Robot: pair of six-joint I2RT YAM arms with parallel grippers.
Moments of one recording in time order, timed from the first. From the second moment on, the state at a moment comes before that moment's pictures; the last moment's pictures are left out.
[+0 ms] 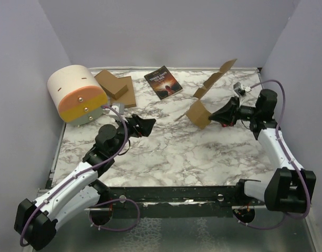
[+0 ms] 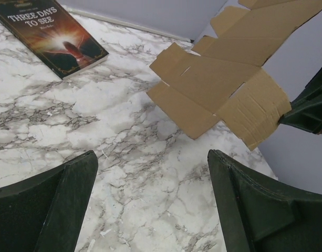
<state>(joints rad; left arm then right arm) -0.61 0.81 0.49 0.27 -0.04 -0.60 -0.13 1.19 0.76 0.17 -1.41 0.08</state>
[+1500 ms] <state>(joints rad) -0.59 1.01 0.51 0.26 -0.07 -0.54 -0.07 1.57 0.99 -0.51 -0.76 -0.38</state>
